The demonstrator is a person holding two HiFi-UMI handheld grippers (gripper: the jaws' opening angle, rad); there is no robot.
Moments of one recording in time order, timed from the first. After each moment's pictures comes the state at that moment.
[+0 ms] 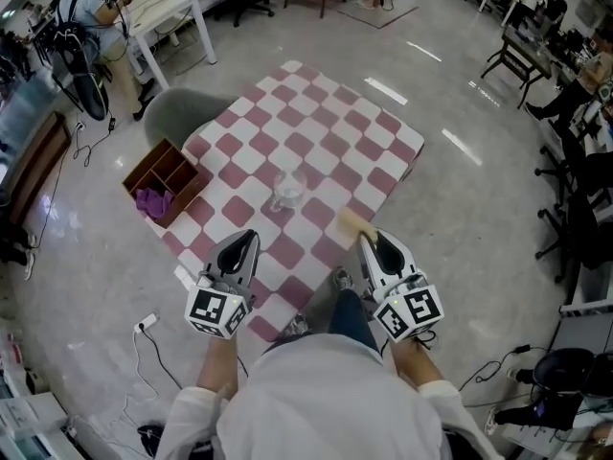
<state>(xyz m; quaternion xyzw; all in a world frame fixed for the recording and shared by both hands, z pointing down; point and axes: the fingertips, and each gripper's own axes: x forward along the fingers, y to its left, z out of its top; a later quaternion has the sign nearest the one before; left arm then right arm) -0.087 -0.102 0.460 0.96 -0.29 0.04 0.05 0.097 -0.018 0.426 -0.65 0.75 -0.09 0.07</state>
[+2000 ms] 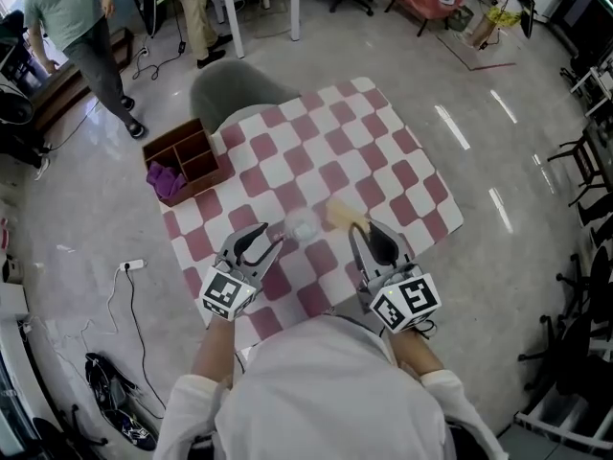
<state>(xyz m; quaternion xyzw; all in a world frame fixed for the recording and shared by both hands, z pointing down) -0.026 -0.186 0.532 0.93 -0.36 0.08 0.03 0.122 -0.190 0.439 -0.46 0.88 -0.12 0.03</state>
